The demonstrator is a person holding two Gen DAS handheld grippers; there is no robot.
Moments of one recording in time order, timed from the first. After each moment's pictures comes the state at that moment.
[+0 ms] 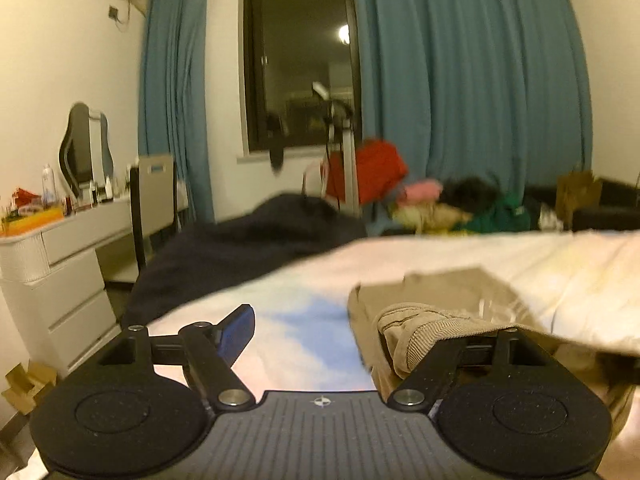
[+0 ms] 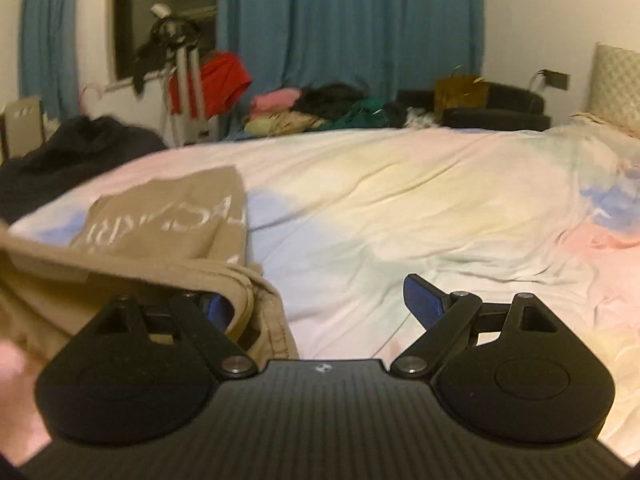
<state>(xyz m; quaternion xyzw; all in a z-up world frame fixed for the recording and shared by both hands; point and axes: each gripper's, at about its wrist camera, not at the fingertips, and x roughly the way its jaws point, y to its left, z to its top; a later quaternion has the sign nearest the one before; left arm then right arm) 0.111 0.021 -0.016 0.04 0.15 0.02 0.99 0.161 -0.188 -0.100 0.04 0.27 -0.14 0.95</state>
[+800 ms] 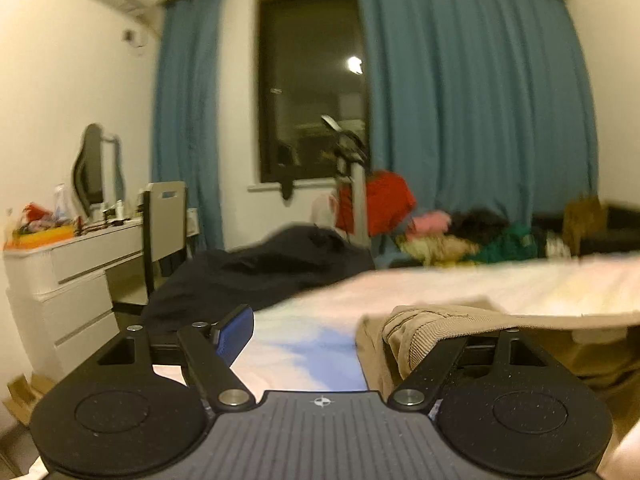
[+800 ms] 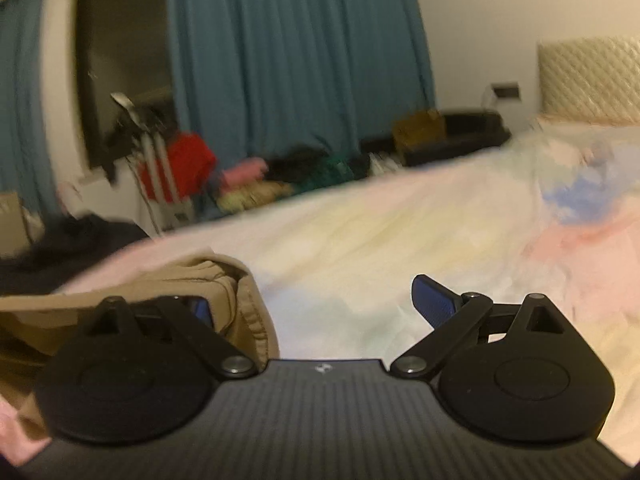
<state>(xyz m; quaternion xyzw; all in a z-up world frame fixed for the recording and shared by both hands) 0.098 0.021 0.005 0.02 0.09 0.04 0.99 0.115 -0.185 -0.055 0.11 0.09 -0.20 0.97</state>
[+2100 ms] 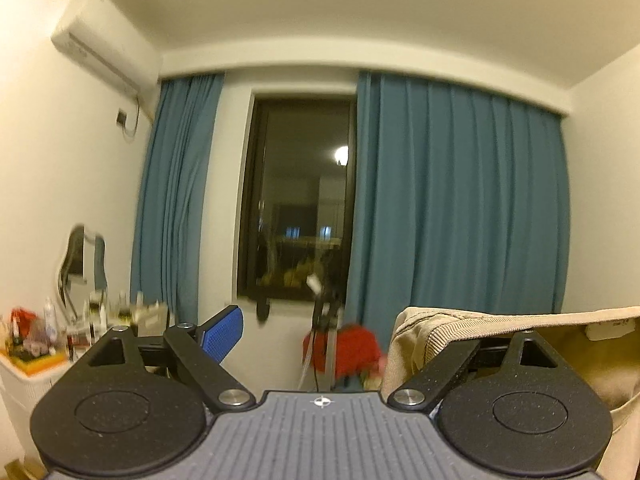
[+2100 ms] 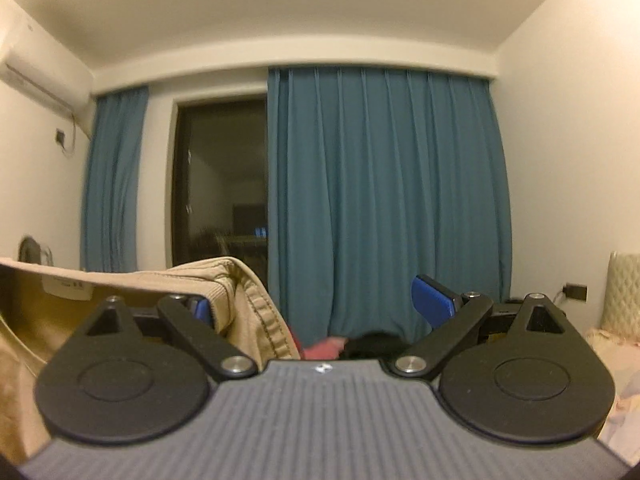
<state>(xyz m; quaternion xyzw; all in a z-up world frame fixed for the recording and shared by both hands) 0.101 0.037 0.389 -0.01 0.03 -0.01 1.00 0.061 -0.208 0.333 0.02 -0.04 -0.10 0.99</state>
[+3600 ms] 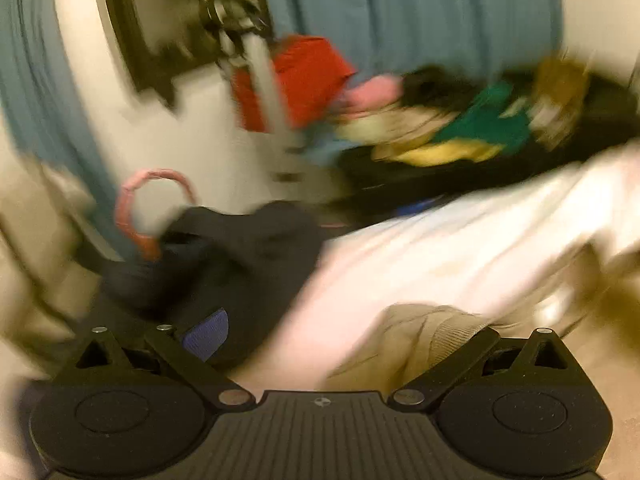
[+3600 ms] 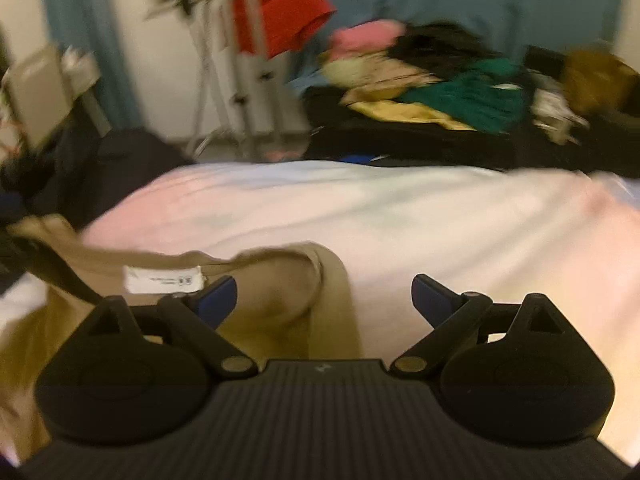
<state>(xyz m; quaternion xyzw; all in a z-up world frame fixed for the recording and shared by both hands) 0.554 -0.045 -0.094 0.28 0.31 0.00 0.91 0.499 -0.238 -0.056 0.07 0.36 -0.05 0.93</state>
